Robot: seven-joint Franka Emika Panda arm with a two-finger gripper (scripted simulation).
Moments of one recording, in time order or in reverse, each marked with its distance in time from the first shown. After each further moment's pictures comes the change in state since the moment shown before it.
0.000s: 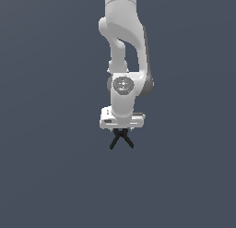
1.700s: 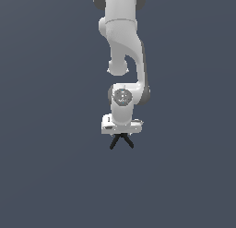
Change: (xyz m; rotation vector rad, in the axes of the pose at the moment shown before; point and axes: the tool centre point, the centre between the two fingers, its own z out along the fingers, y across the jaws) arm 0.000 0.000 0.054 0.002 0.002 -0.001
